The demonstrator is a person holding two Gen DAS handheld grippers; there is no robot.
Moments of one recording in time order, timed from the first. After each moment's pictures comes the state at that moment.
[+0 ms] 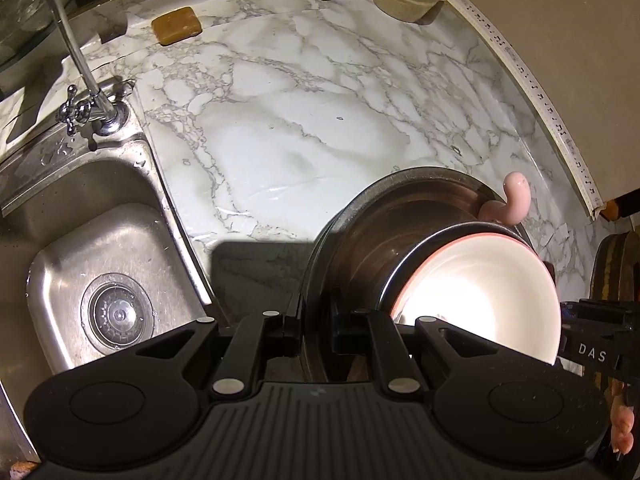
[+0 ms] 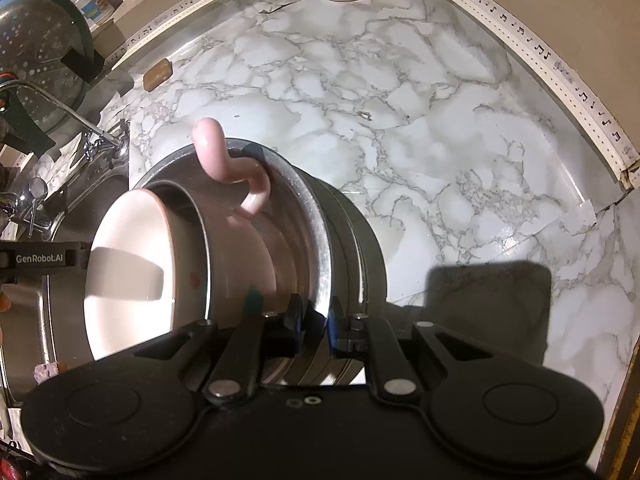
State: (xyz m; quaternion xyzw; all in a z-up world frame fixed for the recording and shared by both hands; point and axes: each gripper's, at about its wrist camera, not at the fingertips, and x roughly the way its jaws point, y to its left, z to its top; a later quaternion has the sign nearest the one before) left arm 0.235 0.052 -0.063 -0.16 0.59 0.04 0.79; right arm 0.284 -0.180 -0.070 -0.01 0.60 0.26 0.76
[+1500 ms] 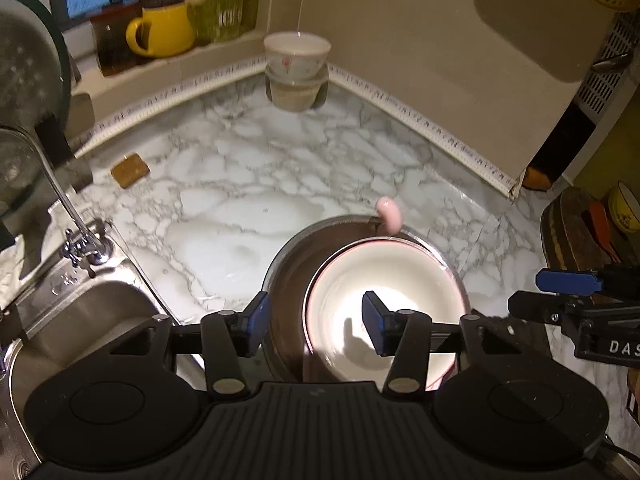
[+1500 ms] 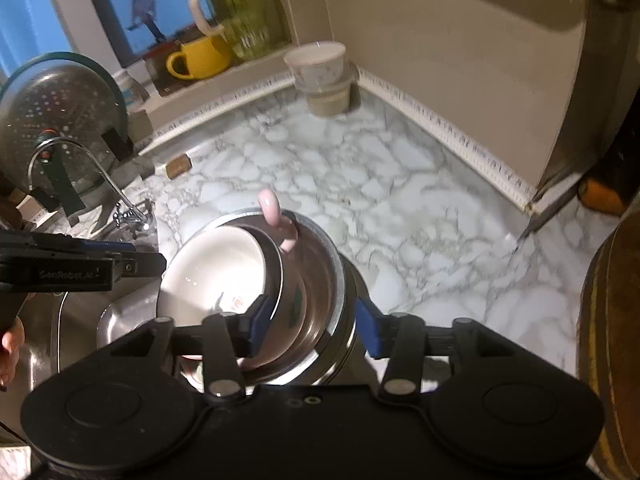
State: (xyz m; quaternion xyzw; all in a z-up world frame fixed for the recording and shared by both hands) left arm 0.177 0.009 0.012 -0.04 0.45 -0.04 0.89; right arm 0.187 -0.208 0.004 0.01 0.44 0.22 0.87
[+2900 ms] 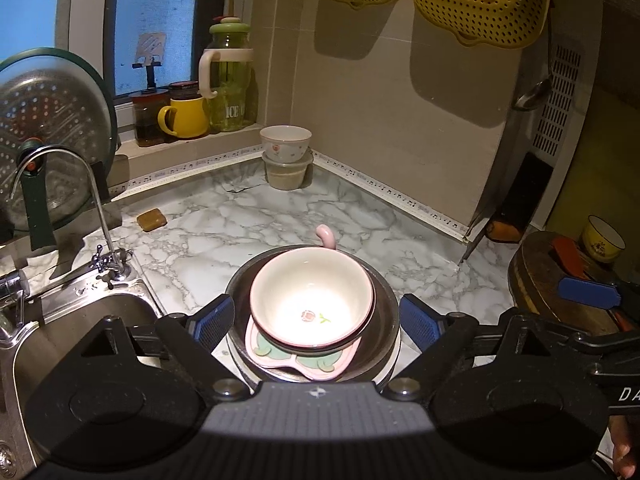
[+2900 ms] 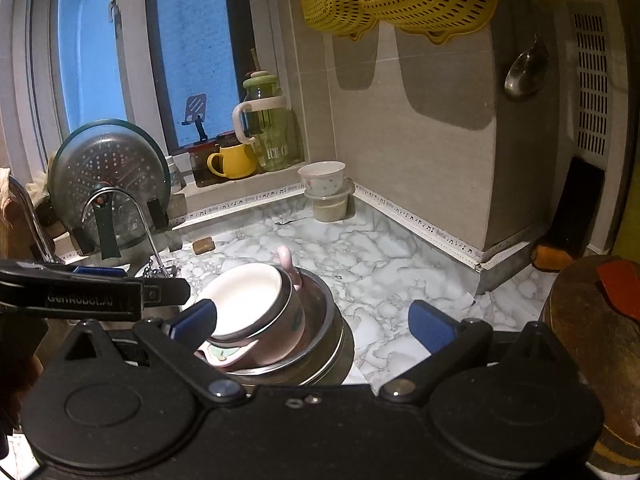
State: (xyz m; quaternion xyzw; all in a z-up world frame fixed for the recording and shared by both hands) left arm 0.052 -0.060 0.026 -0.03 0.30 -0.01 0.95; right arm 0.063 -0.260 0.011 0.03 0.24 0.22 0.95
